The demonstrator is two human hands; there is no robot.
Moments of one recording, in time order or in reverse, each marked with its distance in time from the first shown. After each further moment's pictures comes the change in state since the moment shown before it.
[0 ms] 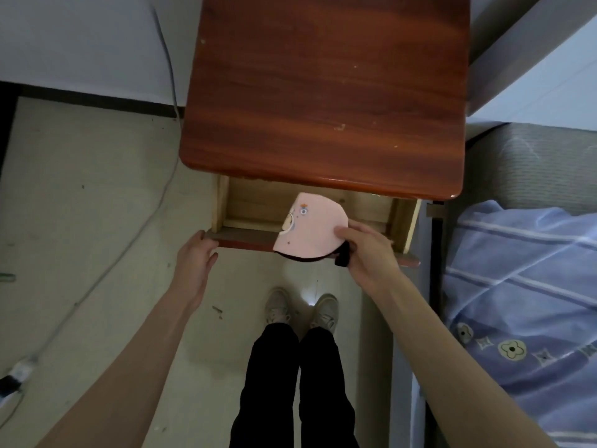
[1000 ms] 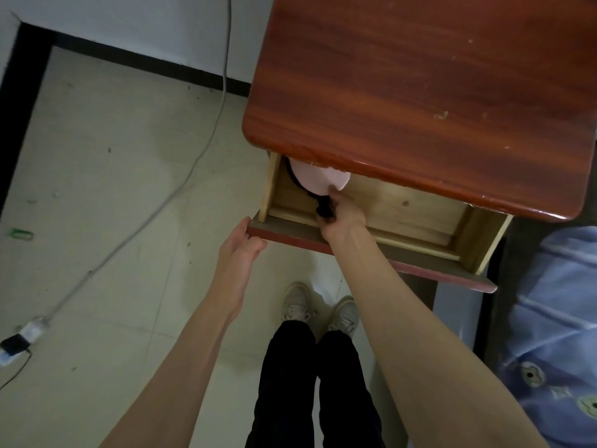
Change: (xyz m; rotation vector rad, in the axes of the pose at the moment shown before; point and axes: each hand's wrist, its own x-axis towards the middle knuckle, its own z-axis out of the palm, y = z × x) left_hand 0.001 -0.014 -0.012 0.016 -0.068 0.133; right_hand 0.096 0.040 0.128 0.326 0.120 0.187
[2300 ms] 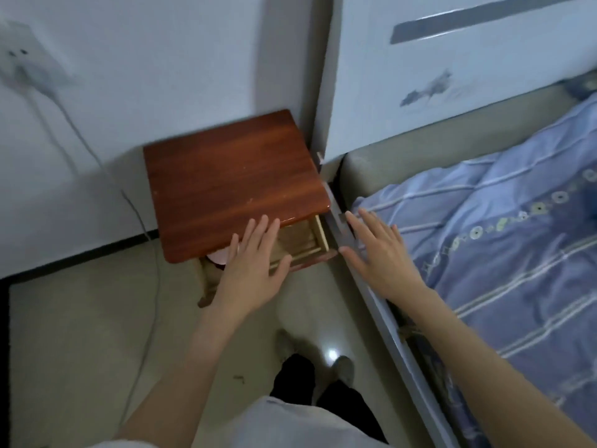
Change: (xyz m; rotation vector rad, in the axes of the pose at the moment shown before) left_hand -0.192 0.166 0.131 1.345 -0.452 0.972; right_hand -0.324 -0.101 -0.239 -1.443 0.390 -1.072
